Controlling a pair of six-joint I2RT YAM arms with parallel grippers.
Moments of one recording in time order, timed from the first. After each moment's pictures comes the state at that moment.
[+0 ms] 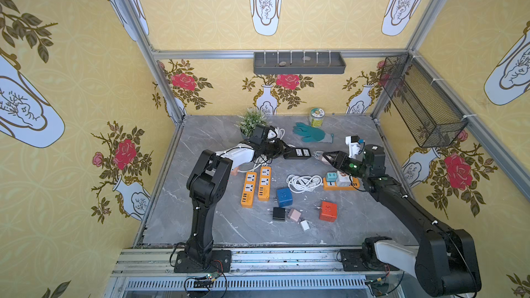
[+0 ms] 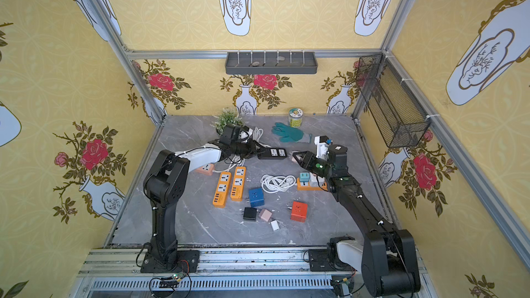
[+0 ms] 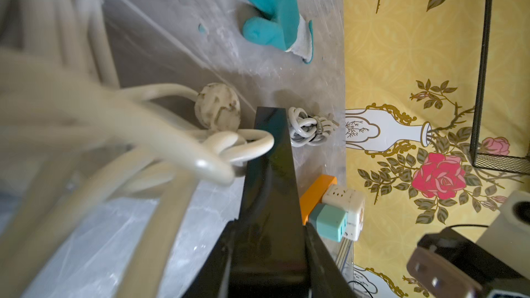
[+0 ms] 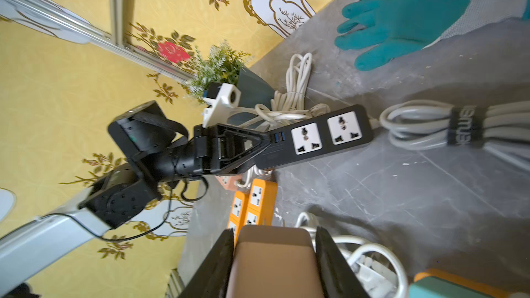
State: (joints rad) left arm -0.51 2.10 1.44 -0.02 0.61 -0.84; right arm 0.17 1.15 0.60 0.14 -0.66 0.74
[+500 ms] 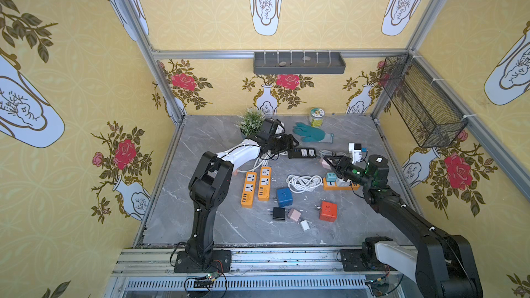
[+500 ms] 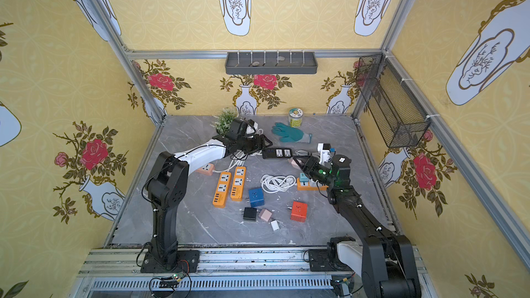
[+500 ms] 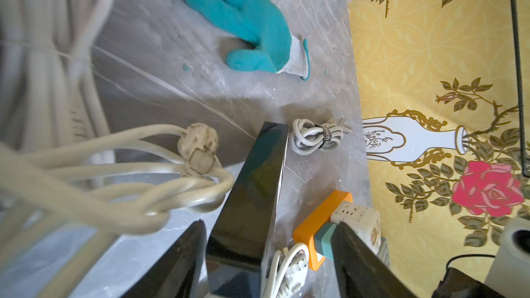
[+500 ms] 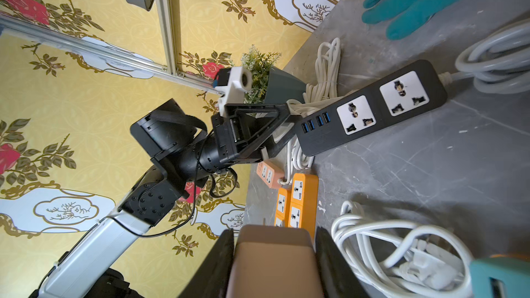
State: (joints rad) left arm -0.57 2.02 1.53 -0.21 0.41 -0.68; right arm 0.16 1.11 0.45 0.39 -0.76 1.01
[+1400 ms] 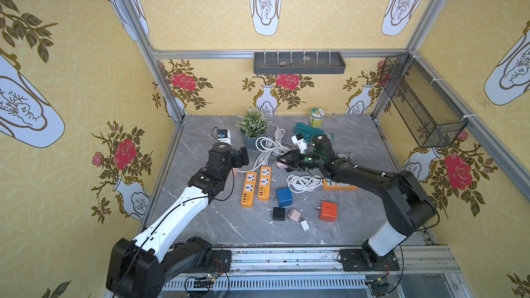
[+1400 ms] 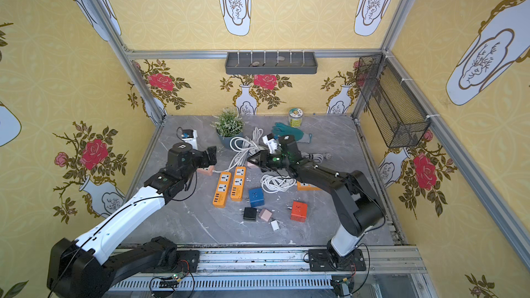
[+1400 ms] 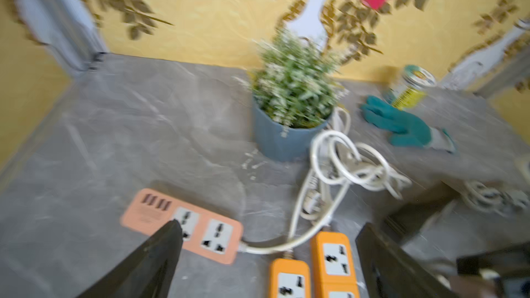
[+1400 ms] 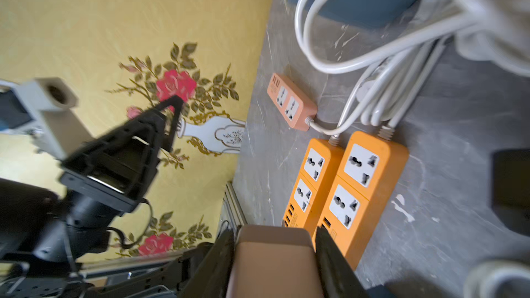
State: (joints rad) left arm -0.41 1.06 0.78 -0.17 -0.32 -0.31; right arm 0.65 1.73 1.02 0.20 -0.75 0.82
